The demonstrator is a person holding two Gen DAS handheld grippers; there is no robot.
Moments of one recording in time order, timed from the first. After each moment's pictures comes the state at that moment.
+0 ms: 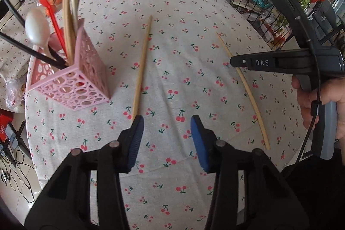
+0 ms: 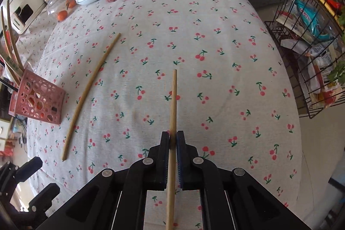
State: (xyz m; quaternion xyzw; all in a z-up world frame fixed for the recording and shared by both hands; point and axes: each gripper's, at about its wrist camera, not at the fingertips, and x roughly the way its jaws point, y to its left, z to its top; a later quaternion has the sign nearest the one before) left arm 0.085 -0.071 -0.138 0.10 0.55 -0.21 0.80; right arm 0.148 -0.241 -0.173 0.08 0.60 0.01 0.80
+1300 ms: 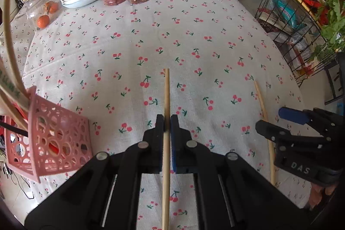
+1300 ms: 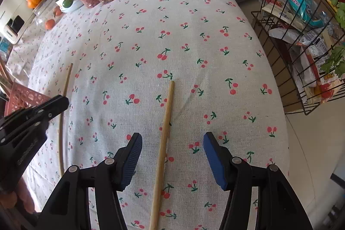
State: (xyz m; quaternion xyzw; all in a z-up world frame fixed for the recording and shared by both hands) left arm 0.154 -0.118 -0.149 0.09 0.55 -0.15 0.82; right arm 0.157 -0.275 -0.188 0.08 0.61 -0.01 0.79
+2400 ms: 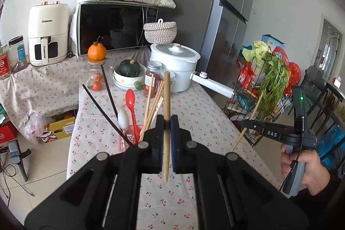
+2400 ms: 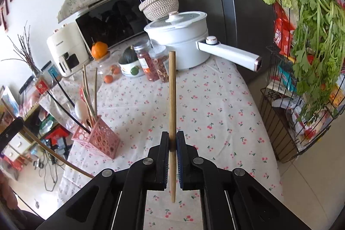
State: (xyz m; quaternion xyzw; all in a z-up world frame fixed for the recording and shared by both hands) left arm 0.036 0.053 0.013 -0.05 0.26 -0.19 0.94; right arm 0.077 -0.237 -0.042 0.11 0.37 0.06 0.92
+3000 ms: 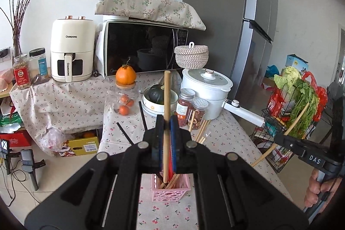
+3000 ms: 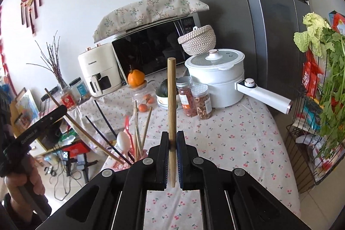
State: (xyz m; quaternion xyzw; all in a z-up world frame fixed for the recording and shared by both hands) left arm 0.086 0.074 0.014 -0.06 0.22 -0.10 0.97; right arm 0.078 -0.176 0.007 0.10 0.27 0.13 0.95
